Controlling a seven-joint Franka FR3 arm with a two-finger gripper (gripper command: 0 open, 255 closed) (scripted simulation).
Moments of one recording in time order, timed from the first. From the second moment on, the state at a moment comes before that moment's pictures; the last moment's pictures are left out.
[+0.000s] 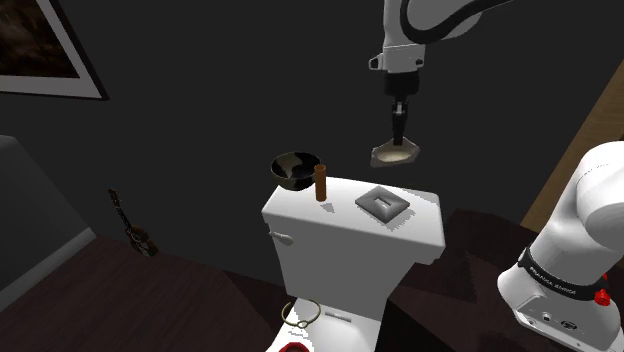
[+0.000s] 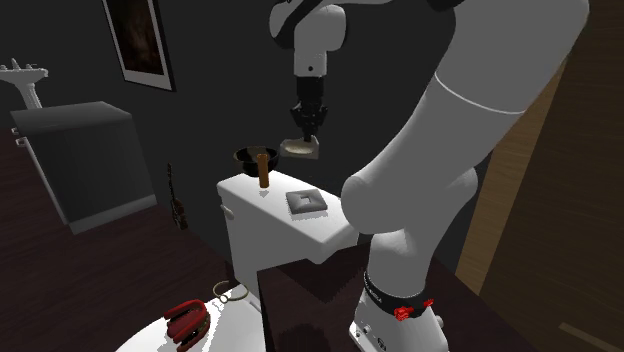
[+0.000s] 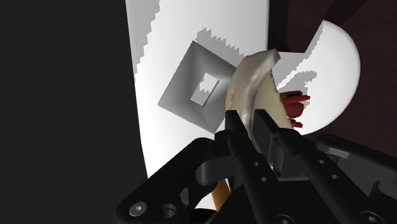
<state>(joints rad) 0.10 -0.40 -0.03 -2.33 0.06 1.80 -0.40</state>
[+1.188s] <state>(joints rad) 0.14 0.34 0.01 -1.41 0.08 1.62 -0.32</state>
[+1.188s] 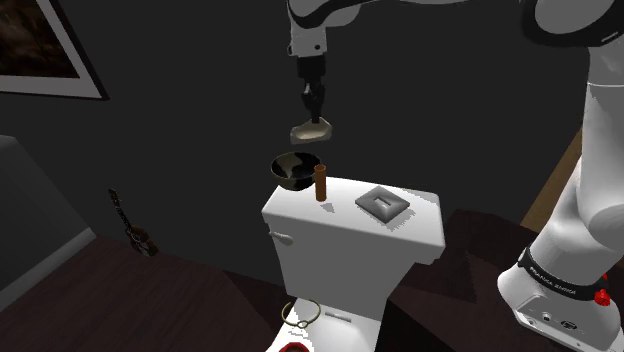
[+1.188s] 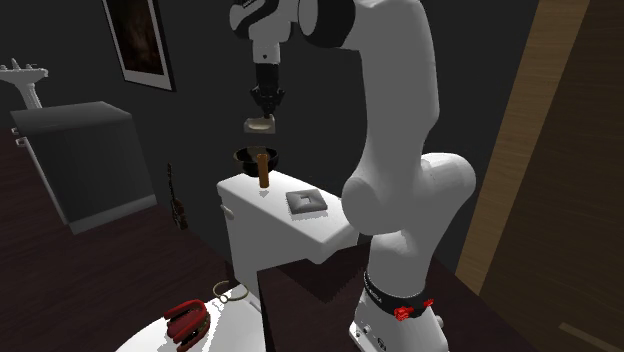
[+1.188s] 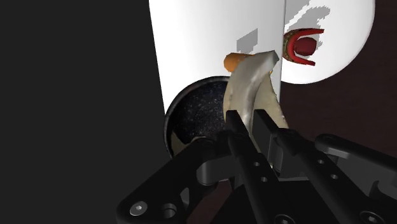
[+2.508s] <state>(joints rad) 0.16 0.60 0.03 -1.14 0.07 1.64 -0.30</state>
